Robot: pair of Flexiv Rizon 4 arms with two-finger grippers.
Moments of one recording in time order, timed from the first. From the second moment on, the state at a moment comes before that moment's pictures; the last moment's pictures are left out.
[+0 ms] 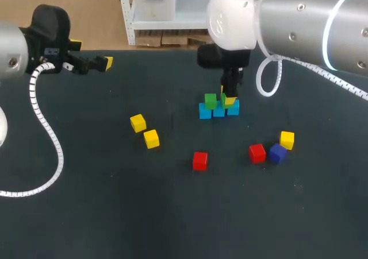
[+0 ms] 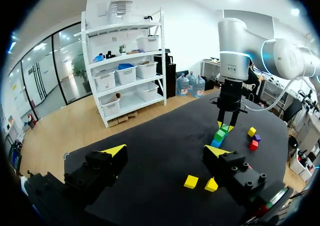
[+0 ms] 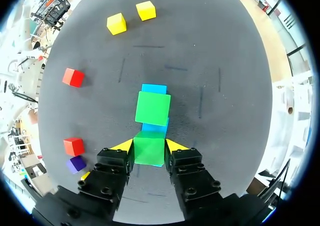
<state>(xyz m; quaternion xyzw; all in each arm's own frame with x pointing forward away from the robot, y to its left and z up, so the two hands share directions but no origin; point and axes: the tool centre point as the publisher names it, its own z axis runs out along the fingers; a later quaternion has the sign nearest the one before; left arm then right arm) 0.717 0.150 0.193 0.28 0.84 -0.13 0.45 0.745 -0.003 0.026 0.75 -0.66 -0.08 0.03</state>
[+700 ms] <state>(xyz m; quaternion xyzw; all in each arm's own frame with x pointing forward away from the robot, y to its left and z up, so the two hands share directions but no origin) 0.717 0.150 0.193 0.28 0.84 -0.13 0.45 0.746 -0.005 0.025 0.74 -0.66 -0.08 0.03</state>
